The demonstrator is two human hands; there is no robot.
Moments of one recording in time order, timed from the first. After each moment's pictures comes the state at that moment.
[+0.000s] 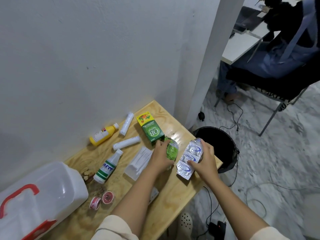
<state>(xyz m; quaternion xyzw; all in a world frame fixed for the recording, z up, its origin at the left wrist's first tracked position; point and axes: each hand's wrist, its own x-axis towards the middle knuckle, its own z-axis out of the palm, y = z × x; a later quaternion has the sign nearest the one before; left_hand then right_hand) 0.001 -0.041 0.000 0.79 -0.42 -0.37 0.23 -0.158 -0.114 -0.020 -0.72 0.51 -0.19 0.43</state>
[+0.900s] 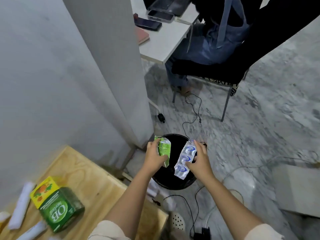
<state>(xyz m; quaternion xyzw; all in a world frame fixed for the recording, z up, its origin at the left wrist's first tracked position) -0.100 -0.300 -0.066 0.75 -0.42 -0.46 0.24 -0.277 -0.323 -0.098 -0.60 0.63 -0.22 0.45</state>
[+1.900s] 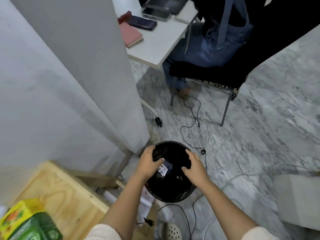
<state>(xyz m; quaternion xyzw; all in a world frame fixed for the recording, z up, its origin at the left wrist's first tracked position) -0.094 -0.344 -0.093 0.76 -0.44 -0.45 0.16 -0.279 -0.370 -0.107 -0.62 0.62 -0.06 0.47</state>
